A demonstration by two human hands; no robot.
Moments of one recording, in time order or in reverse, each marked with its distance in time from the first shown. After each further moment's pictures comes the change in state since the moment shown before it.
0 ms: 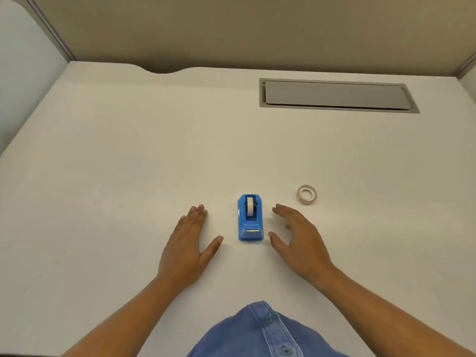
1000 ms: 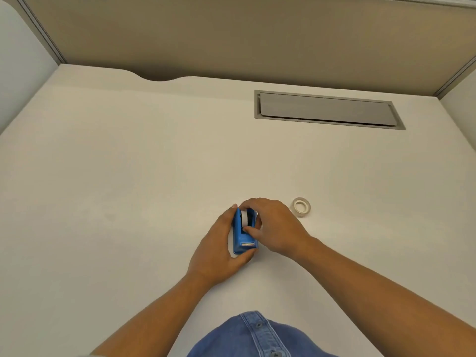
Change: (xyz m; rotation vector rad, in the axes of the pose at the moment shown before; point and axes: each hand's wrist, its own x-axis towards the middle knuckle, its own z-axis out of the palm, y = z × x) left_hand 0.035 0.045 0.035 -0.437 -0.068 0.080; right_hand 0.067 -0.044 -0.010 -0.162 -0.191 -0.204
